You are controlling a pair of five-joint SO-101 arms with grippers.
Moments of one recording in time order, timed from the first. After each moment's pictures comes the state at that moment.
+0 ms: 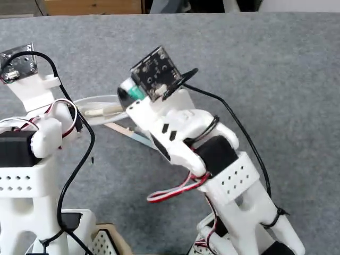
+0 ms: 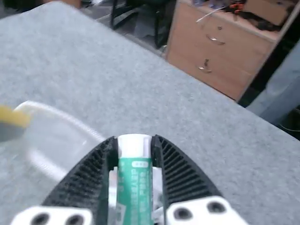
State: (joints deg) left arm -6.2 -42.2 7.9 94.6 16.3; right arm -37.5 -40.0 23.2 49.8 11.1
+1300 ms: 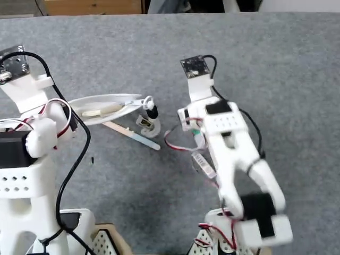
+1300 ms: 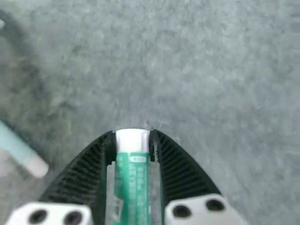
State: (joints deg) left arm -8.9 -42.1 6.9 95.7 16.3; right arm -10.1 -4.5 32.9 47.2 7.8
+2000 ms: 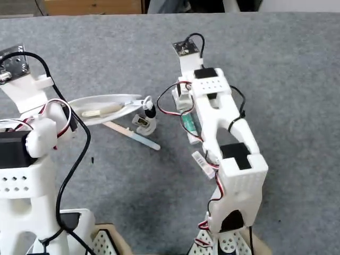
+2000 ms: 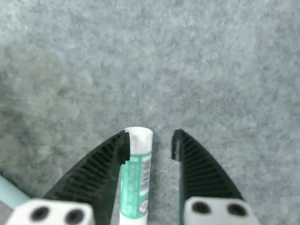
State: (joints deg) left arm -9.0 -42.1 6.9 95.9 16.1; right arm -10.0 24.2 -3.0 62.9 7.3
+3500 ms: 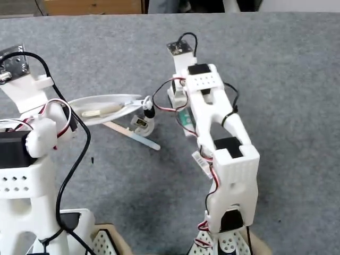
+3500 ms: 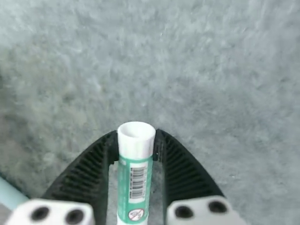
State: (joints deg) left arm -9.0 -42.1 6.9 95.9 16.0; right arm -11.4 31.5 -14.8 69.0 9.0
